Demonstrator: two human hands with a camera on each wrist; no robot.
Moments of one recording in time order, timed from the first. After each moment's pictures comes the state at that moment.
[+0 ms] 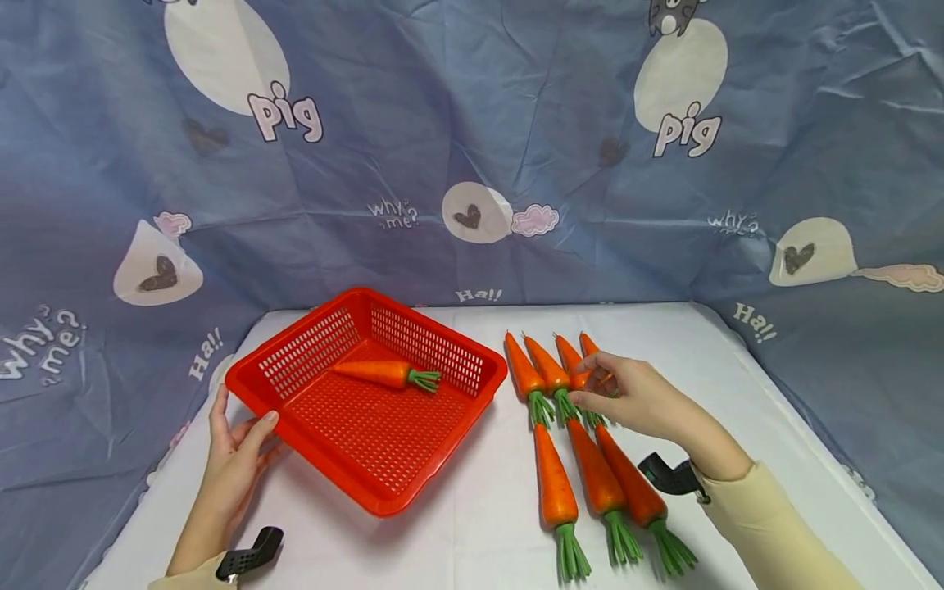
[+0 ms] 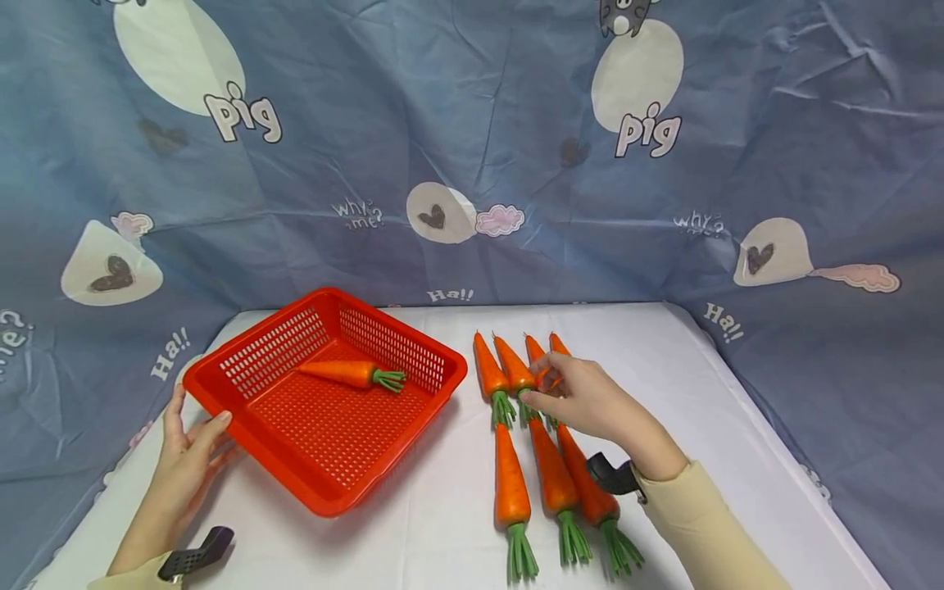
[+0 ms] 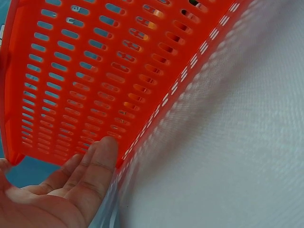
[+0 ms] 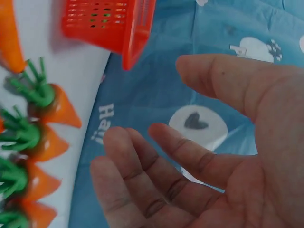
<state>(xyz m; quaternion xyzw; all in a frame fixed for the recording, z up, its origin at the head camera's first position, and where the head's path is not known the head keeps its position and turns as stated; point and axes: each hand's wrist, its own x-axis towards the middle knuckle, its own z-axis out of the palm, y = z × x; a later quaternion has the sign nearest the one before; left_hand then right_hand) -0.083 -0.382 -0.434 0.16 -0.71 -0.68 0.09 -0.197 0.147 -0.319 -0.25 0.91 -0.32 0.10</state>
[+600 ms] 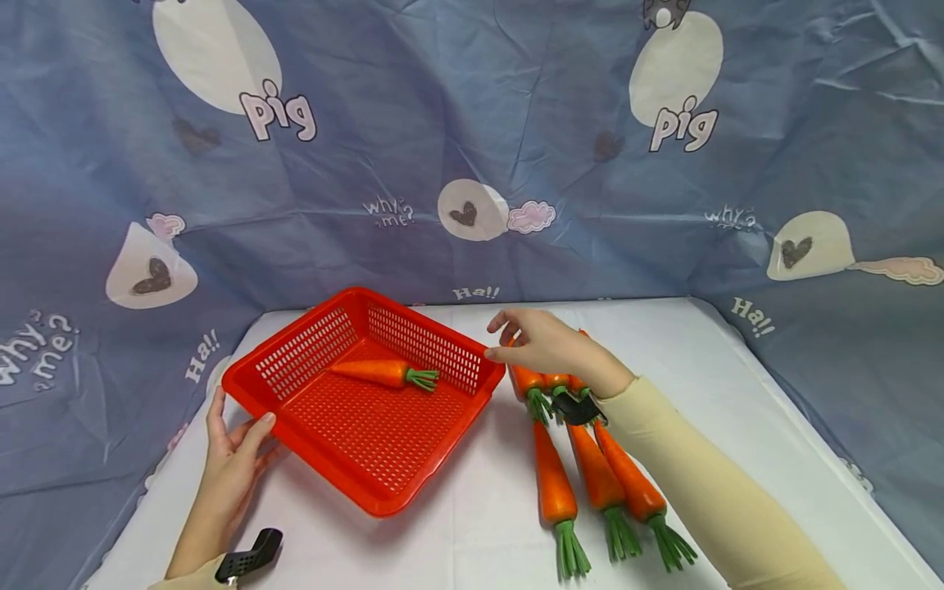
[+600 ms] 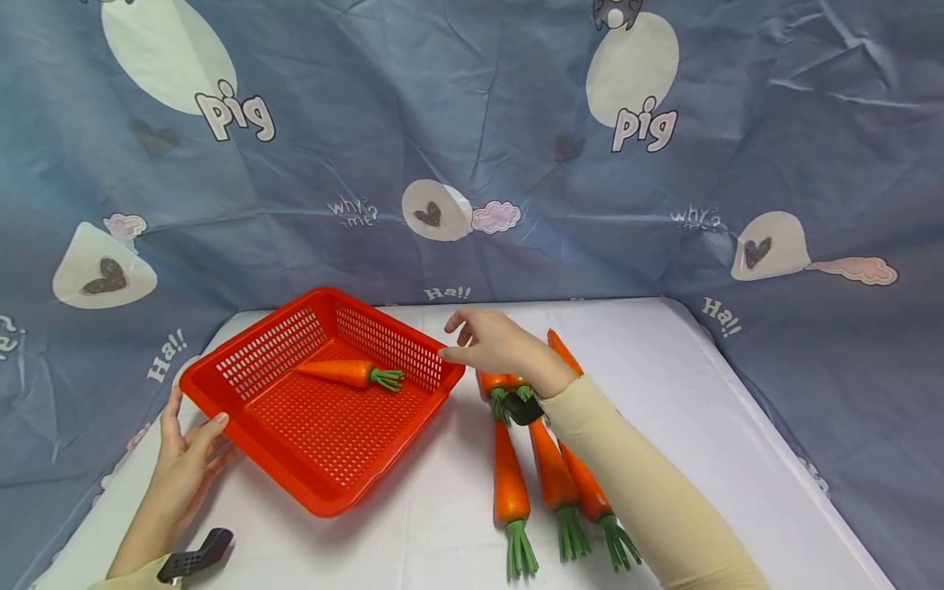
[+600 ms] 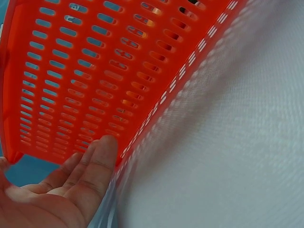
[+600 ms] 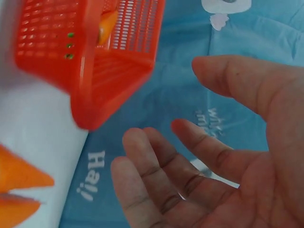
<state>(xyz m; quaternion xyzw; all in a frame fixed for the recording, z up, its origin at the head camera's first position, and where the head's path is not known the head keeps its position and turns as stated) -0.085 -0.382 -0.437 0.16 -0.71 -0.68 0.09 -0.254 0.046 -0.298 -0.32 0.89 -0.31 0.12</state>
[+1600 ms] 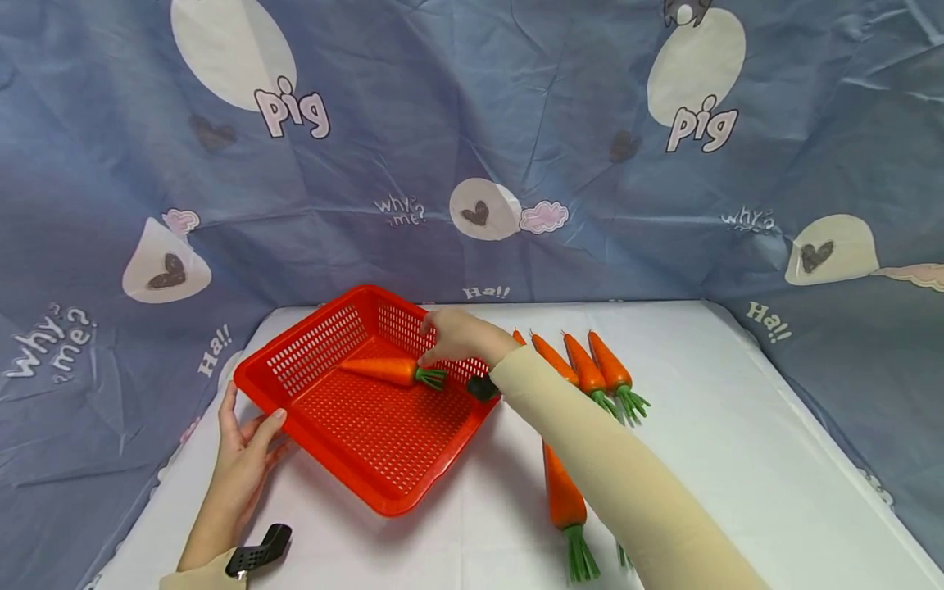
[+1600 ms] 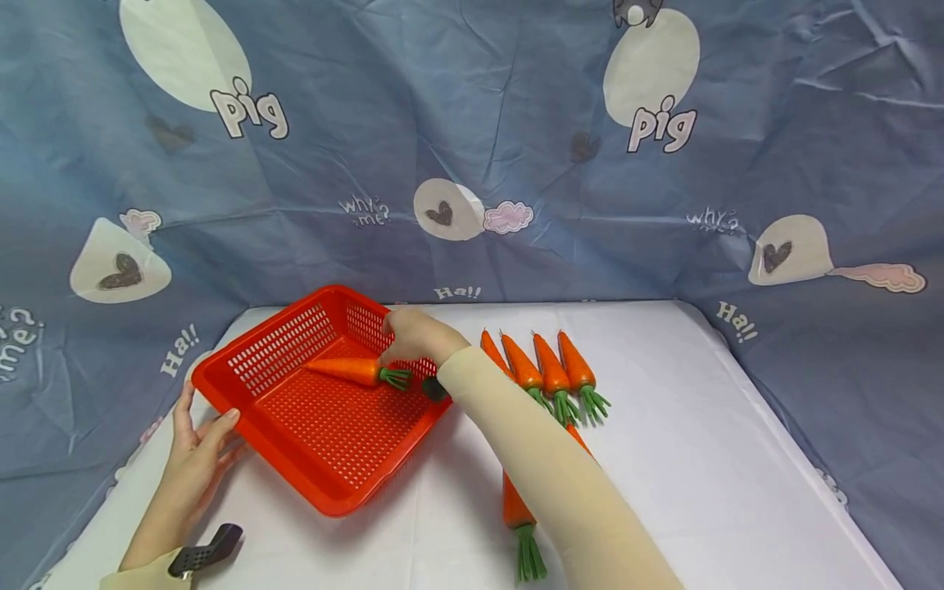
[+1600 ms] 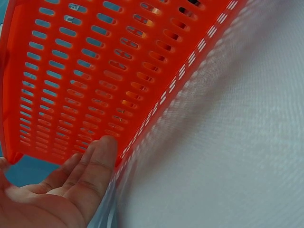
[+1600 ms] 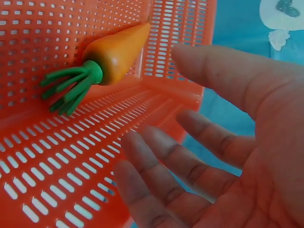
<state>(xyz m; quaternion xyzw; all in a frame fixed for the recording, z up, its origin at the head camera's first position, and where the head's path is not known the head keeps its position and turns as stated) -0.084 -0.382 -0.436 0.15 -0.71 -0.68 0.09 -0.286 -0.084 -0.318 -0.35 0.90 -0.20 0.20</state>
